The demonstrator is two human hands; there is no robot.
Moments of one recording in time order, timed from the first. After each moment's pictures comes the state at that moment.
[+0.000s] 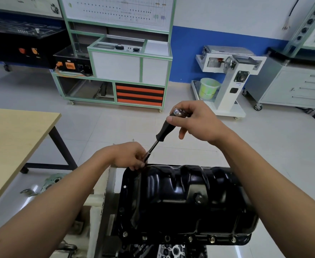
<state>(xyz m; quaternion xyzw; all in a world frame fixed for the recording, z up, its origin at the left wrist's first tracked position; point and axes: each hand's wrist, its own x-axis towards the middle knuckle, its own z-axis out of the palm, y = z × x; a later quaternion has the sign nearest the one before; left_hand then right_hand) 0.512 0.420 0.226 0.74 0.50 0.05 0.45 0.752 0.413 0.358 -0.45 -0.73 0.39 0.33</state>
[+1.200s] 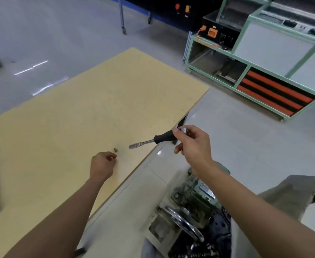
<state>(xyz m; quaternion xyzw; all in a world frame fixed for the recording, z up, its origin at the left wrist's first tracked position) 0.017 0.128 0.012 0.17 0.91 0.33 0.18 0.224 0.311 0.171 -0.42 -0.59 0.63 0.26</state>
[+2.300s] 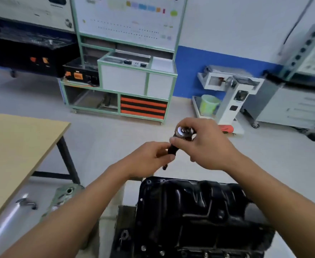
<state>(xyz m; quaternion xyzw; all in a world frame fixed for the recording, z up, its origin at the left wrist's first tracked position) 0.504 0.365 0.300 0.74 0.44 0.30 0.42 0.686 0.355 0.398 -0.48 -0.81 0.19 0.28</state>
